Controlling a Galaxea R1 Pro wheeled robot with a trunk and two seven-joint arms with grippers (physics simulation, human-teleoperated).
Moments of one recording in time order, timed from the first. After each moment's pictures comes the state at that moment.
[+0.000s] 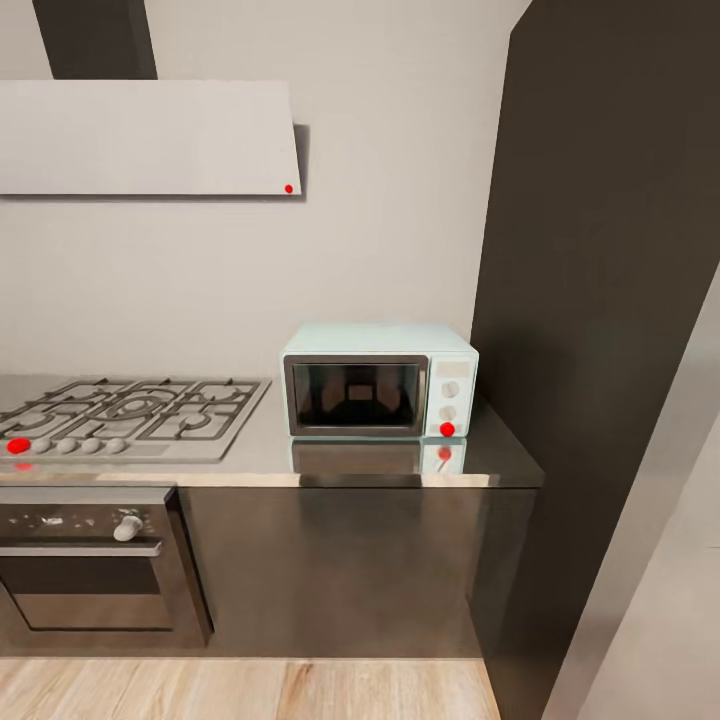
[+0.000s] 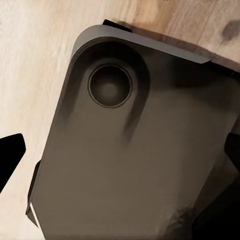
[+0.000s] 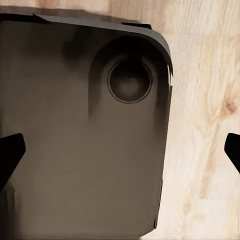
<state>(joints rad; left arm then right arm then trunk) 0.00 -0.01 -0.02 -0.02 0.37 -0.06 0.01 0.00 0.00 0.00 0.02 0.05 -0.10 0.00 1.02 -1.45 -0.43</state>
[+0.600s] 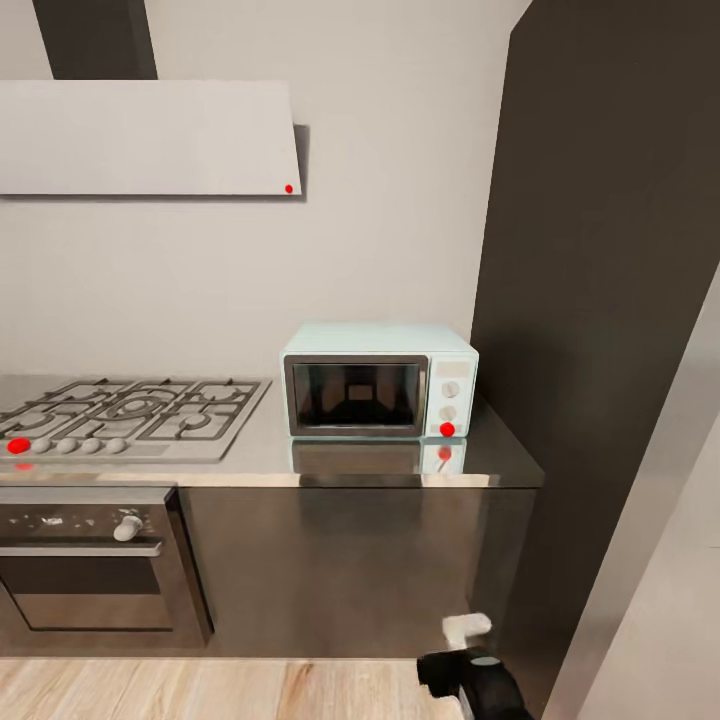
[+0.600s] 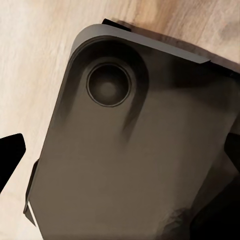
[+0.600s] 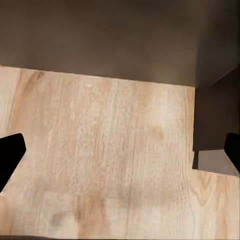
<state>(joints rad) 0.00 -0.01 -0.01 -0.02 0.37 -0.06 0.01 -0.19 0.16 0.01 -1.01 0.19 0.59 0.00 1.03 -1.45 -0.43</state>
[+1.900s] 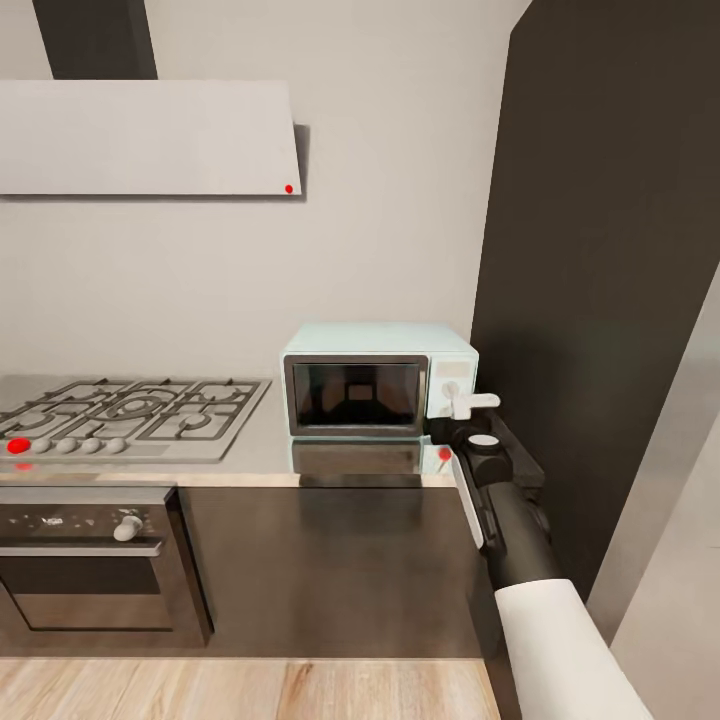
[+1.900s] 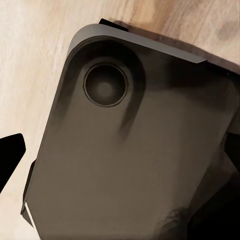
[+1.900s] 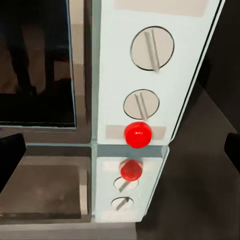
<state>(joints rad) 0.00 -0.01 -0.01 -0.02 0.37 -0.06 0.00 -0.72 0.17 0.02 -1.25 0.20 0.65 -0.12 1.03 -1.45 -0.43</state>
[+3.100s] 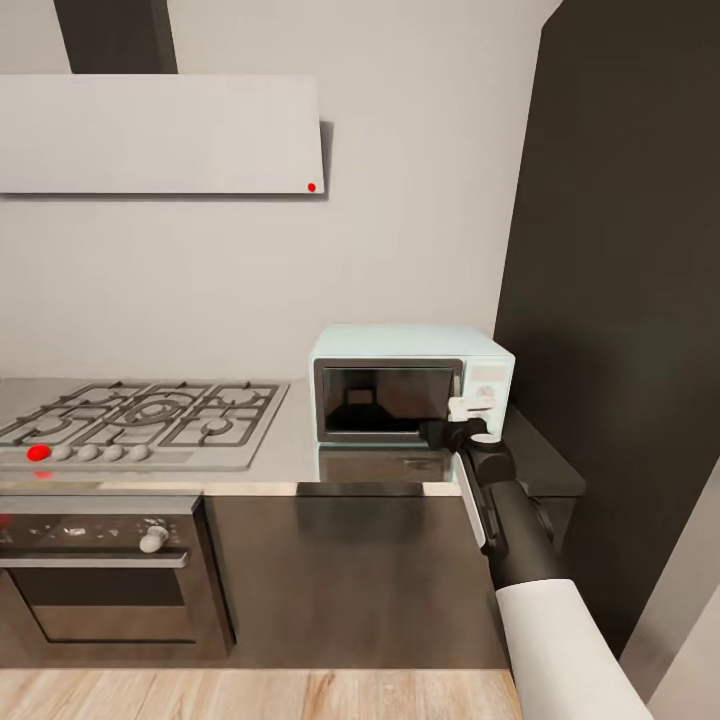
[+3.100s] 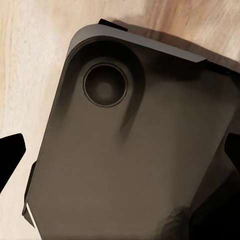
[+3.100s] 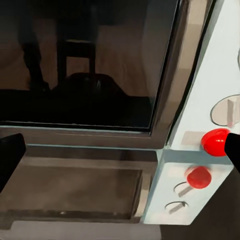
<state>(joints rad) 0.00 -0.01 -0.01 -0.02 0.36 -0.06 0.00 -0.72 0.17 0.01 -1.26 0.19 0.70 -0.05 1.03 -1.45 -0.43</state>
